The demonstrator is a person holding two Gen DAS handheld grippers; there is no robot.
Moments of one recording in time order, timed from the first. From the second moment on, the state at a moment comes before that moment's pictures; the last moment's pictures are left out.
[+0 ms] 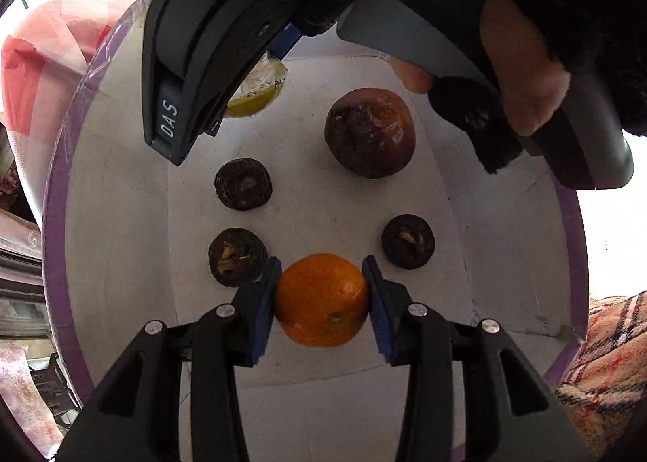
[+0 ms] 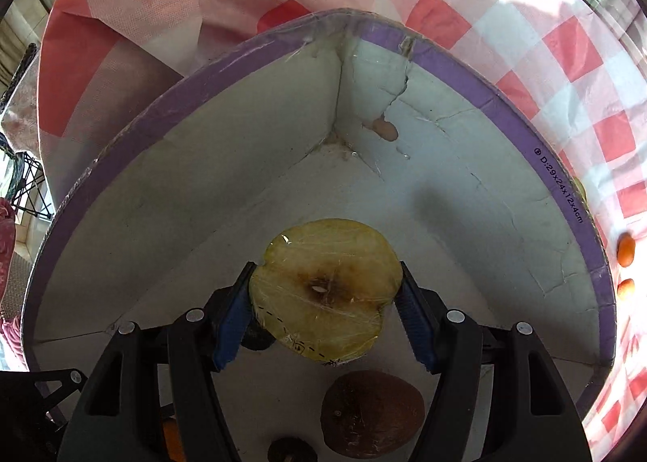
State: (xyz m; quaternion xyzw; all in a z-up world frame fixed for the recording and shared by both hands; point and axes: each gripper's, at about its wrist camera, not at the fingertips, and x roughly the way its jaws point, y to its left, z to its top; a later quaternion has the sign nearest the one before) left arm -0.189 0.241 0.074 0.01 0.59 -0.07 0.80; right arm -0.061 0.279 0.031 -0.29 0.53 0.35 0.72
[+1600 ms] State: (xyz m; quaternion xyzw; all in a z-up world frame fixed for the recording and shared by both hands) left arm -0.064 0.216 0.157 -0.08 0.45 0.03 0.89; right arm 0.004 -0.045 0.055 0.06 0.47 0.15 0.87
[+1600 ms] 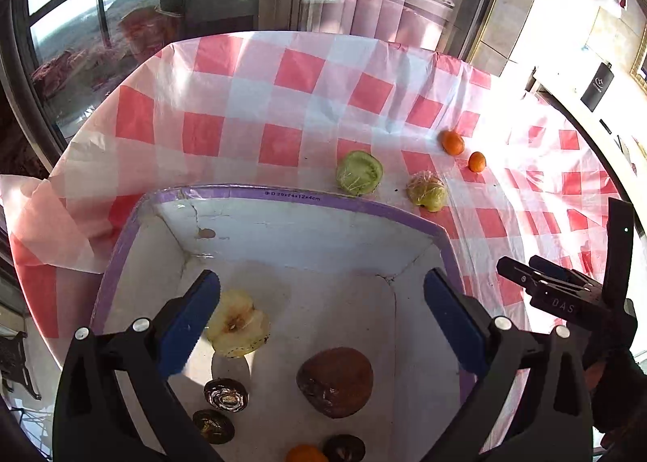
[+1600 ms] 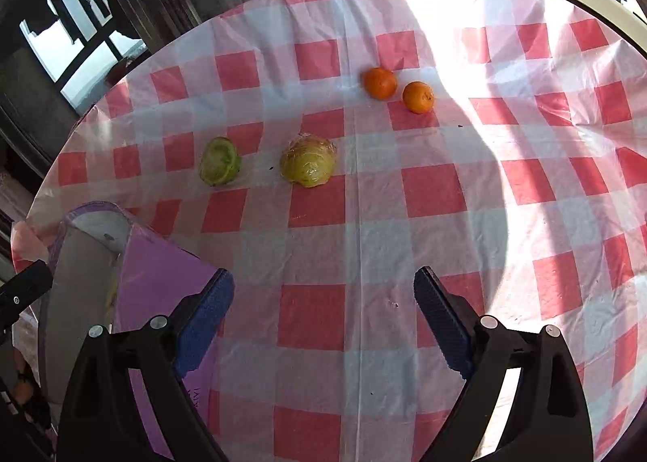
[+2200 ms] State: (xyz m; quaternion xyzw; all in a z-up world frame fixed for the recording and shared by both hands) left arm 0.139 0.152 0.109 0.08 0.62 0.03 0.78; right arm 0.107 -0.012 0.016 -0.09 0.44 0.28 0.85
